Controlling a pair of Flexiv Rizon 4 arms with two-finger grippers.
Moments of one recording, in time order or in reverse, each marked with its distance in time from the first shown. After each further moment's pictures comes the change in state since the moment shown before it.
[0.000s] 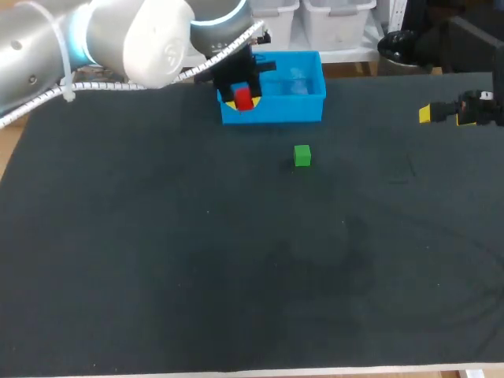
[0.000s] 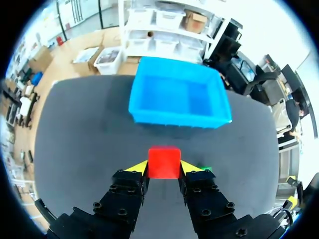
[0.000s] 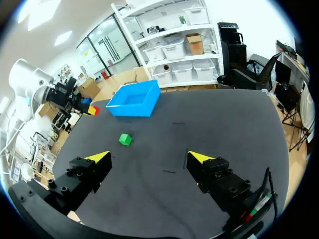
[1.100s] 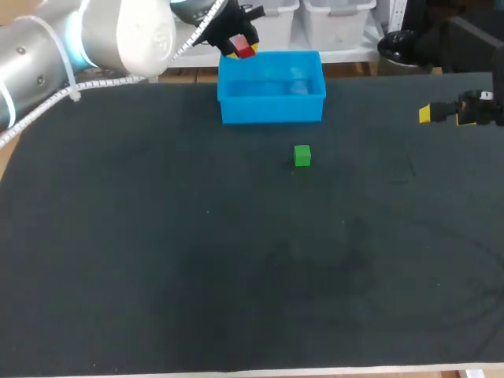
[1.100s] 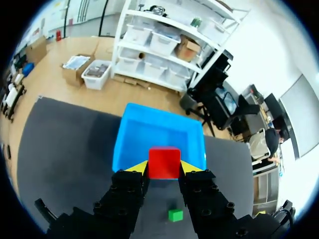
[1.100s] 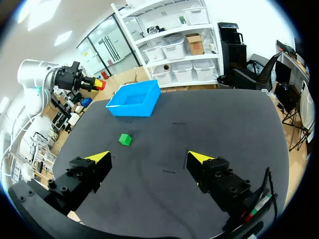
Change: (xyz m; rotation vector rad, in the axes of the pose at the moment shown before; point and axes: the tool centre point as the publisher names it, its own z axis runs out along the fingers) left arm -0.107 -0.011 -0.006 0.195 -0.180 -0.118; right arm 0.000 0.000 0.000 0.000 0.000 0.000
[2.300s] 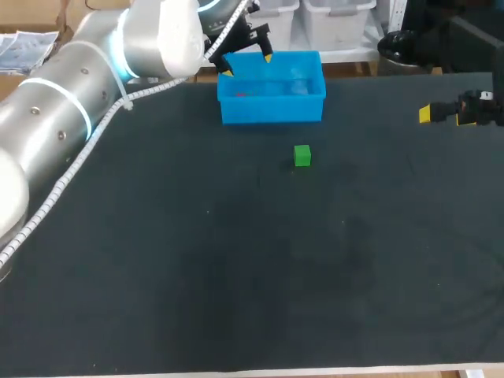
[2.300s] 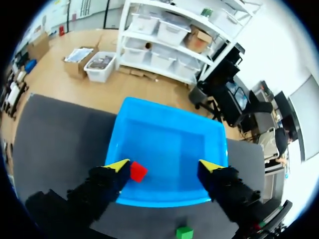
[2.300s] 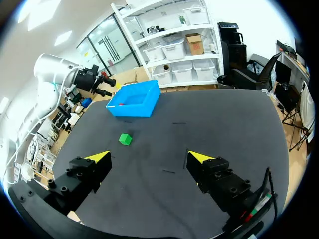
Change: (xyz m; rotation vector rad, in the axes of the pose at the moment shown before) left arm -0.009 0.014 0.074 -0.063 0.074 0.012; right arm 0.000 0.000 0.000 0.000 0.000 0.000
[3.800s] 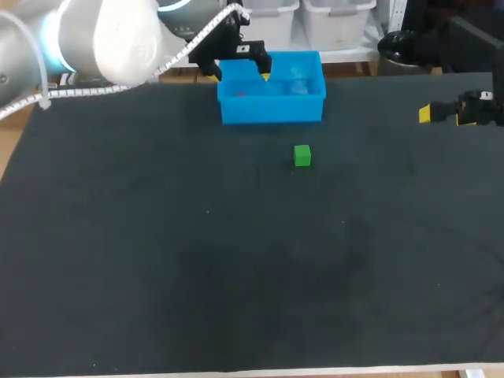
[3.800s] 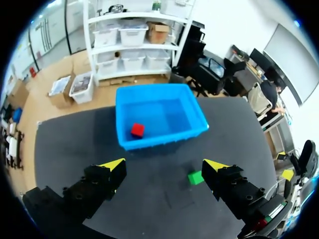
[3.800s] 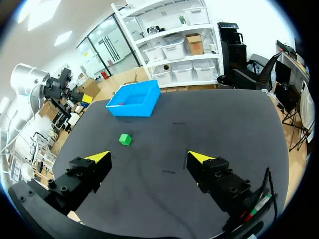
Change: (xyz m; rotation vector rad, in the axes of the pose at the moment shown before) left arm 0.084 0.005 -0.105 0.047 0.022 0.352; right arm 0.000 0.000 0.000 0.000 0.000 0.000
